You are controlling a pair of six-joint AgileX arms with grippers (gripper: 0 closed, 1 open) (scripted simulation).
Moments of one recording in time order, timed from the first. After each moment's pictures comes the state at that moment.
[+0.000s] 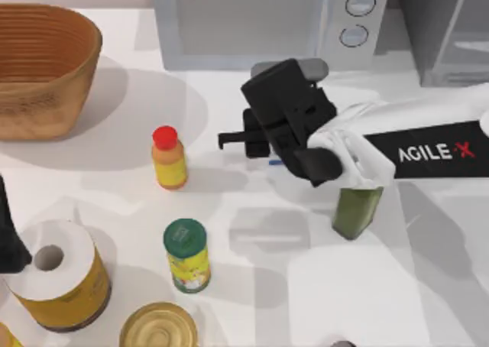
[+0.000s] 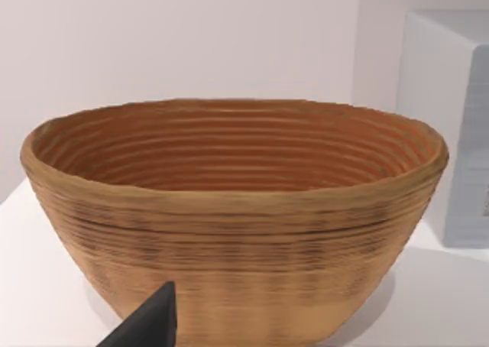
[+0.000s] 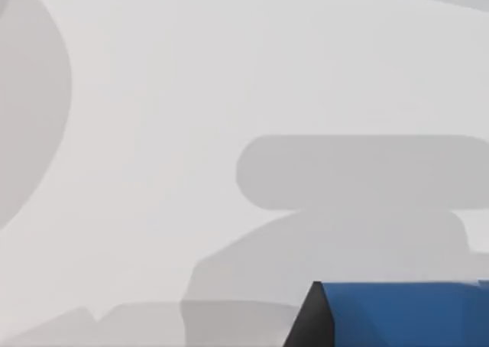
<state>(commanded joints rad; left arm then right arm) 0.00 0.00 0.00 0.00 0.00 0.00 0.70 2.10 1.26 0.04 0.46 0.43</state>
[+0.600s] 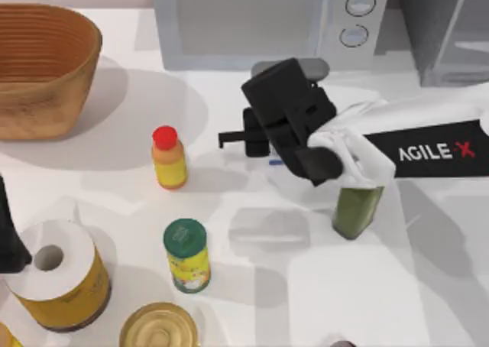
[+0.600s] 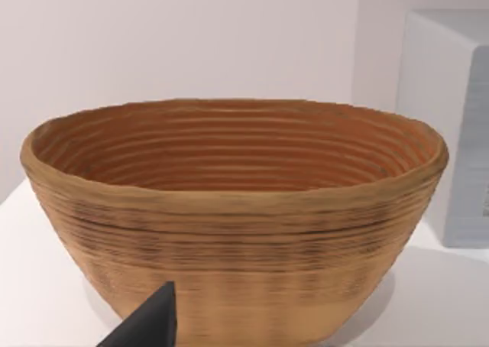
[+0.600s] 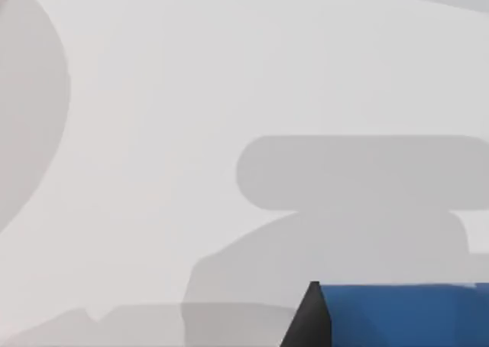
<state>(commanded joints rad) 0.00 0.00 0.00 0.00 0.00 0.00 0.70 2.10 1.26 0.04 0.46 0.43</state>
